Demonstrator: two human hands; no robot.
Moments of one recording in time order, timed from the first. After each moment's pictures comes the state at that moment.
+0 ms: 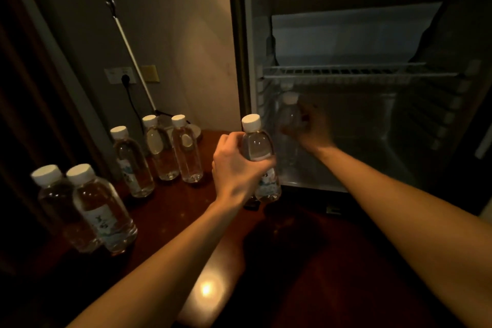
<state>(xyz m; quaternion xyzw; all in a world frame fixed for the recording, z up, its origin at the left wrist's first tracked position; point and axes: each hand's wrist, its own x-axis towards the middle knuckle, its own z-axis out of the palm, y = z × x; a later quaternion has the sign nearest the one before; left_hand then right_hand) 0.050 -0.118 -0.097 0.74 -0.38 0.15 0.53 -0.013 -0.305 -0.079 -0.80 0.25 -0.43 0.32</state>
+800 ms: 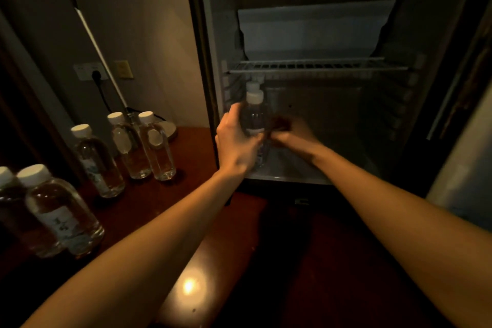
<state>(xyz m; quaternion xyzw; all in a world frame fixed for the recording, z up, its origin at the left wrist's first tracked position) 0.029 -0.184 -0.084 0.71 -0.42 0.12 0.55 -0.060 -0.306 -0.081 -0.79 0.21 -0.31 0.49</state>
